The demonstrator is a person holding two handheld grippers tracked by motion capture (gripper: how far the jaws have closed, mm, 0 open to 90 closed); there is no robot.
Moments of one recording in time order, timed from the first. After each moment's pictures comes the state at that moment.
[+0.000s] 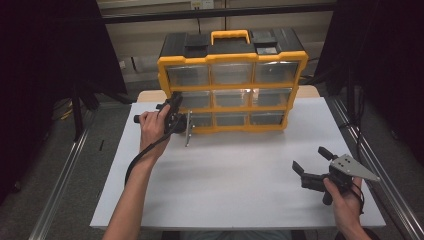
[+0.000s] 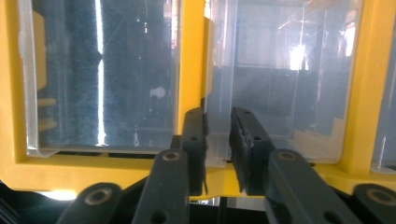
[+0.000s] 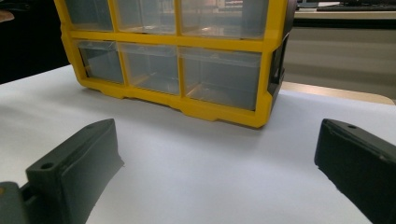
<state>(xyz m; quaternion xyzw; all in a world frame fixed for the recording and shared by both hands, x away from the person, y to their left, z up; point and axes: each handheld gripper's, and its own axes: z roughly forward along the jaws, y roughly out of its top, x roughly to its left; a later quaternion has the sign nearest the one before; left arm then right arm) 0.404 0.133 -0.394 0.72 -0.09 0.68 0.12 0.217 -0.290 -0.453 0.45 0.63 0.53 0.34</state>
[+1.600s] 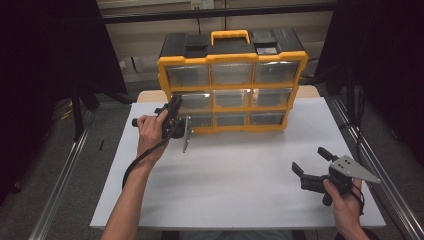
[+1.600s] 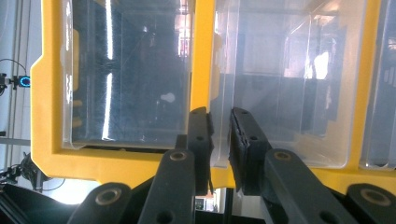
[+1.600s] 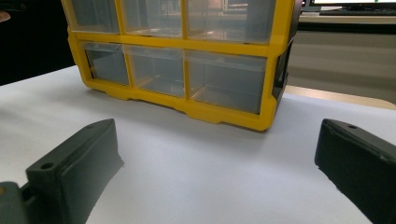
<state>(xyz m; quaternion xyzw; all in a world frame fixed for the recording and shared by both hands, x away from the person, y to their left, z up) 0.388 0.138 -0.395 0.70 -0.10 0.70 0.13 0.213 -0.287 -0.450 0.44 0.63 0.53 0.34</state>
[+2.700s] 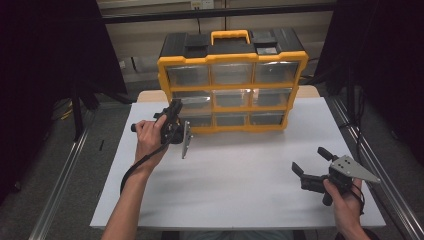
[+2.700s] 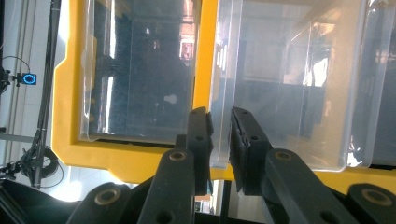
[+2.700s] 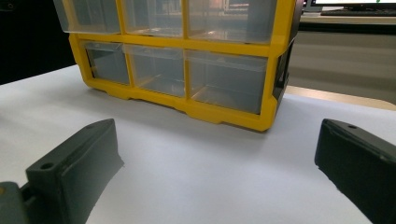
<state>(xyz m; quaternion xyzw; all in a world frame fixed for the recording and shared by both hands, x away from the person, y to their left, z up) 0.370 0.140 -0.395 0.70 -0.09 0.69 0.15 0.213 -0.287 -0.450 0.44 0.64 0.53 0.34</state>
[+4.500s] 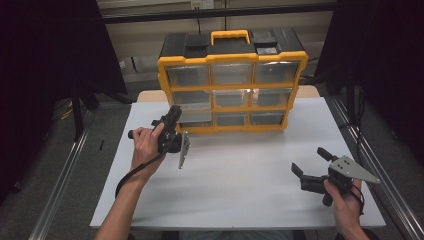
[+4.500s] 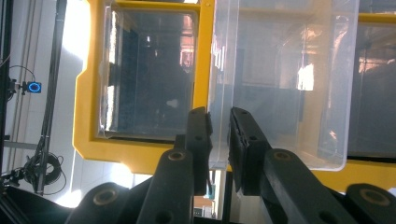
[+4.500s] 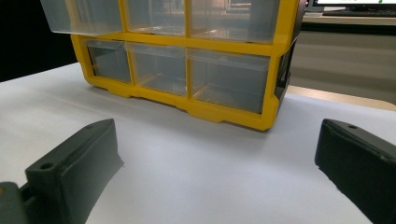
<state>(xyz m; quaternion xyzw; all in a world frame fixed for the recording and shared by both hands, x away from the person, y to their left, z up) 0.346 0.147 -0.397 0.70 -0.11 0.69 0.15 0.213 -0.287 -0.451 0.44 0.64 0.53 0.34</state>
